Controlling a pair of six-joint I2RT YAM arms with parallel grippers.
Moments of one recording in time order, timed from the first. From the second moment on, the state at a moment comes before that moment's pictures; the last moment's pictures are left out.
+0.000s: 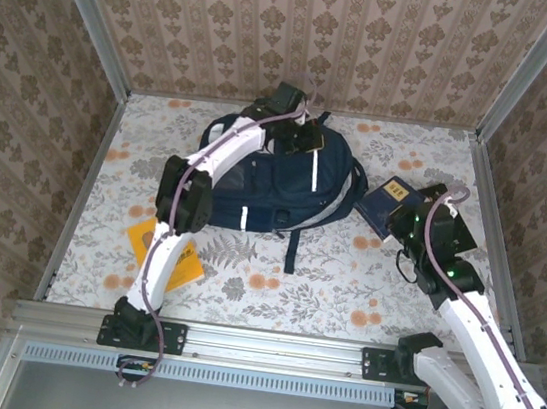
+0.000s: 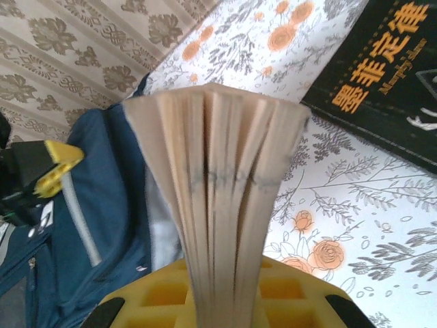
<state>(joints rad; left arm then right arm) -0.56 2.35 2.23 -0.68 0.50 -0.72 0.24 0.80 0.71 -0.48 0.22 0.85</state>
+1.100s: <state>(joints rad) -0.38 1.89 1.90 -0.72 0.95 -0.71 0.25 1.06 0.75 -0.05 -0.51 0.93</state>
